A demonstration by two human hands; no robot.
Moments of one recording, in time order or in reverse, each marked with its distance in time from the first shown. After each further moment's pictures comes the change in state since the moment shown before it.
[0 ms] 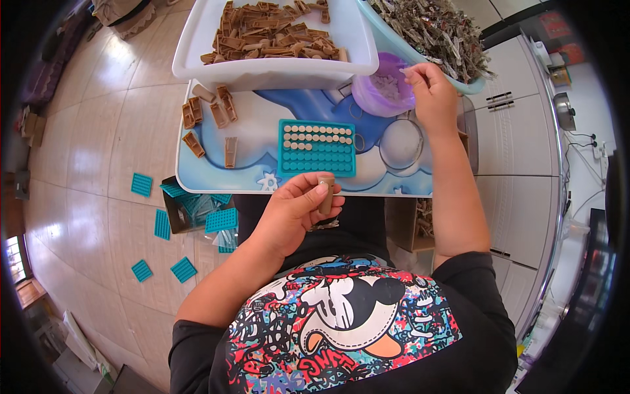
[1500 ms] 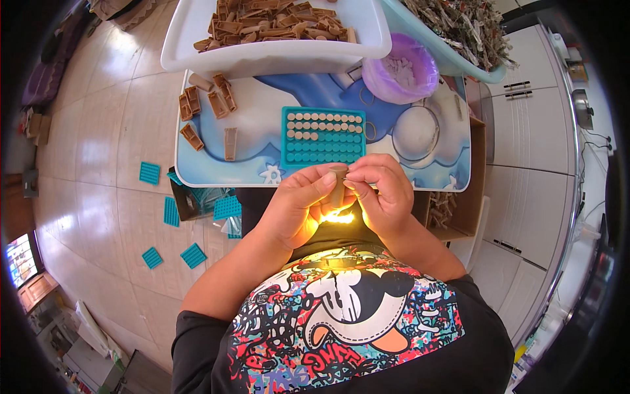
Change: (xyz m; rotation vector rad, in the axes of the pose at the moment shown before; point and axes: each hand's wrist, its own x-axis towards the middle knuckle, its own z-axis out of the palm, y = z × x) left_hand 0.010 0.000 0.004 -0.118 -0.086 -0.043; right_hand -0.139 -0.078 0.030 0.357 -0.138 -0.172
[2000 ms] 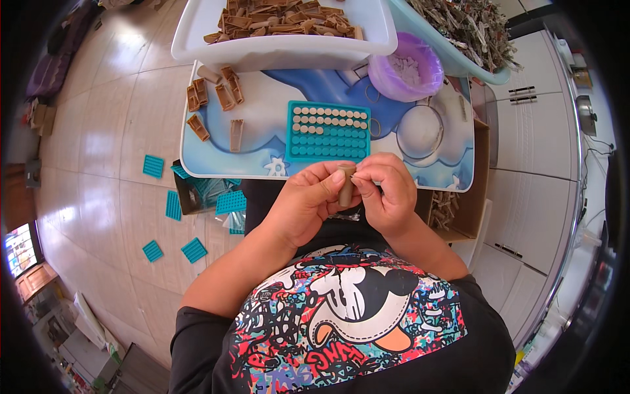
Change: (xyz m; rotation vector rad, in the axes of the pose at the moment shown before) left_hand -0.003 -0.005 0.004 0.079 -0.023 0.000; right_hand -0.002 0.002 0.000 0.018 0.033 -0.085
